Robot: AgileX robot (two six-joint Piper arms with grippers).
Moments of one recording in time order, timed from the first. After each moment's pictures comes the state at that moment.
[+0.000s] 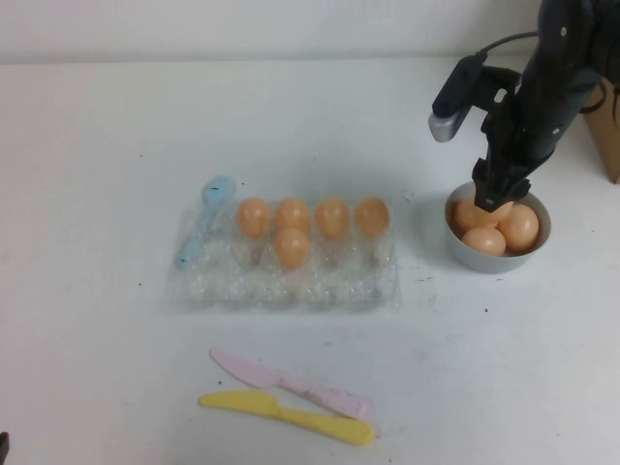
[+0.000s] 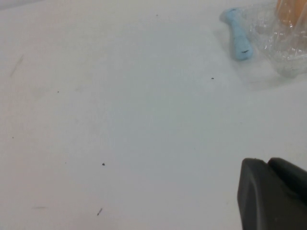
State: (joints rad) right arm 0.30 2.07 -1.87 0.01 1.17 -0.73; left arm -0.09 -0.01 0.02 -0.05 0.38 0.20
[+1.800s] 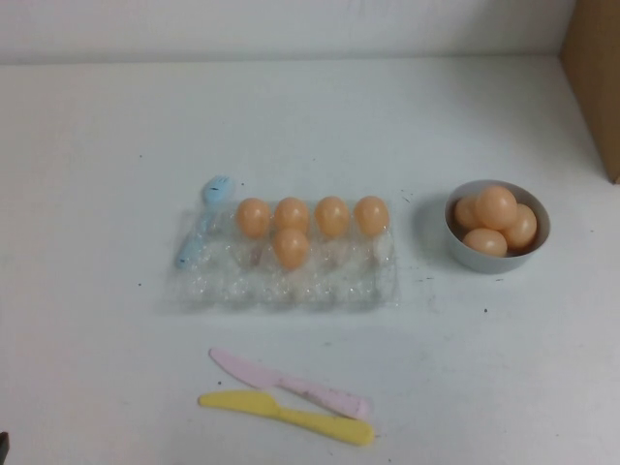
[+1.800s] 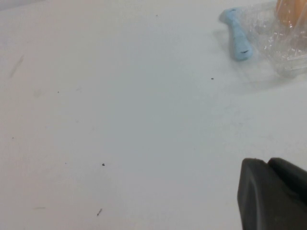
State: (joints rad) right arm 0.31 0.31 -0.53 0.16 0.37 -0.28; left arm -0.09 -0.01 0.02 -0.05 0.38 0.20
